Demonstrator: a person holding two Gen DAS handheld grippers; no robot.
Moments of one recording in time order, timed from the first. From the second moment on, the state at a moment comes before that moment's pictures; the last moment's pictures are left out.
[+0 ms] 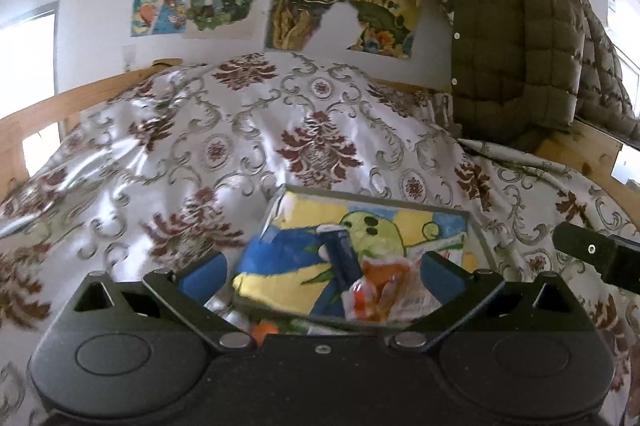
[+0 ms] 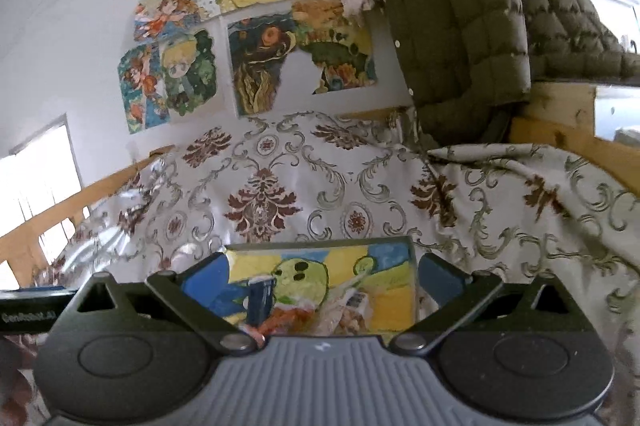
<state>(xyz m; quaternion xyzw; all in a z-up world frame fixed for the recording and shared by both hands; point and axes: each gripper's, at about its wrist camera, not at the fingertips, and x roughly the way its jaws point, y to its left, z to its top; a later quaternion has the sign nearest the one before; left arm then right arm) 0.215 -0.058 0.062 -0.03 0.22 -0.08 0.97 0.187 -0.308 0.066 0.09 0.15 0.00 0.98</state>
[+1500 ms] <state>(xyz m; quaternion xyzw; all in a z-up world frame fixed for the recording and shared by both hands) 0.024 0.007 0.015 -0.04 0.22 0.03 0.97 0.004 -0.230 0.018 0.04 0.21 0.00 0.98</state>
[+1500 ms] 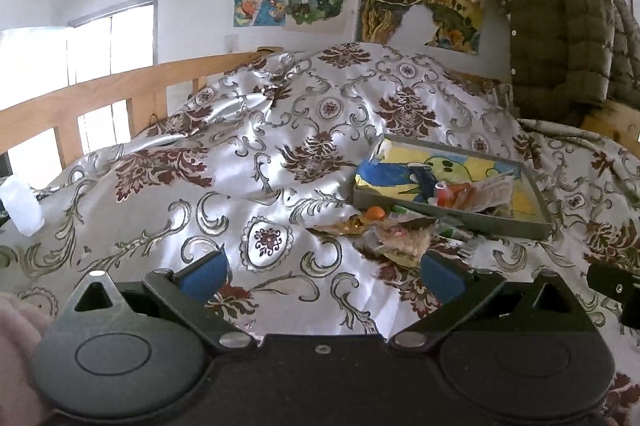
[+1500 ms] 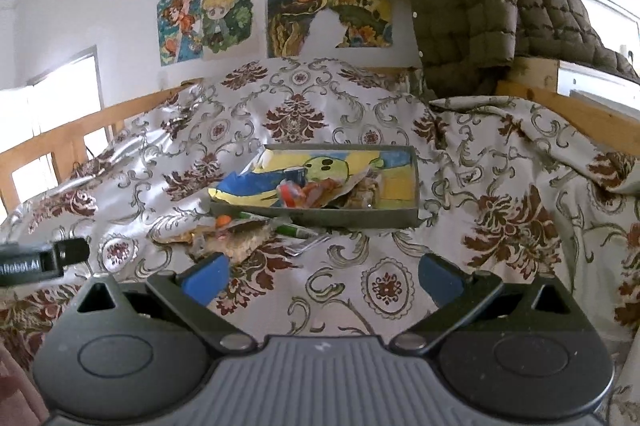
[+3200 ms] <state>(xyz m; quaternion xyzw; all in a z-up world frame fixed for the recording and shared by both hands) 0.186 0.038 -0.006 0.02 0.38 -0.08 0.92 0.060 -0.222 0.005 0.06 0.28 0.05 0.96</state>
